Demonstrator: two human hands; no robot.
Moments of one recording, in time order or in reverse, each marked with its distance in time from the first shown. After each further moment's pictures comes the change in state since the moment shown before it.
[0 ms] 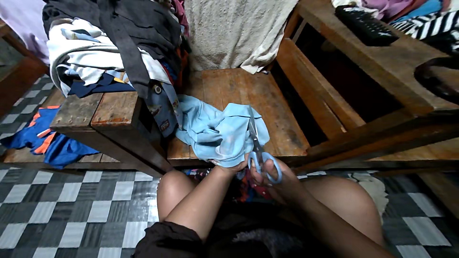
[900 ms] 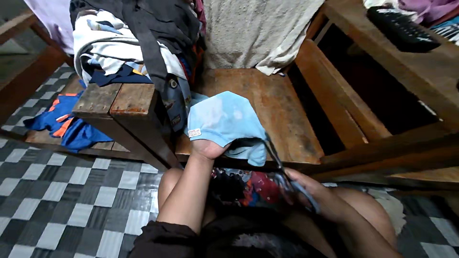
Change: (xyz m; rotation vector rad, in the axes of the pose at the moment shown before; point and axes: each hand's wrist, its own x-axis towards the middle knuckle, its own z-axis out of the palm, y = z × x) left_hand 0.017 0.095 0.029 -0.107 0.163 -0.059; right_hand -0.023 -0.012 -0.062 -0.464 -0.251 0.099
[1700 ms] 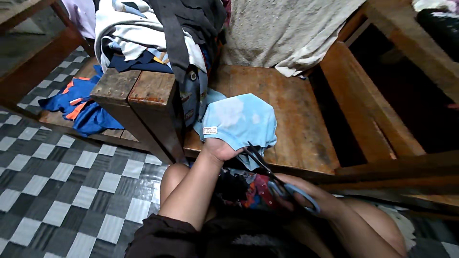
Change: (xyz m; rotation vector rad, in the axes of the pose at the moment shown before) left_hand -0.002 0.005 -0.021 -0.075 -0.014 -0.194; right_hand 0.039 0.003 0.002 0.123 -0.422 -0.047
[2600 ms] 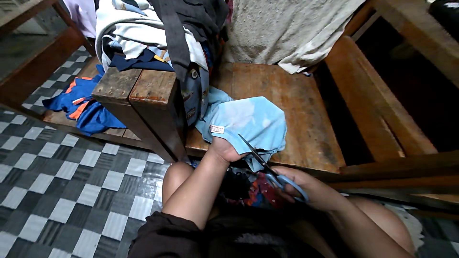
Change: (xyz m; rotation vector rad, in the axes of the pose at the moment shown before) left_hand 0.003 -0.011 -0.004 0.047 -0.023 -0.040; right_hand 0.013 -0.012 0.006 0.057 0.122 0.137
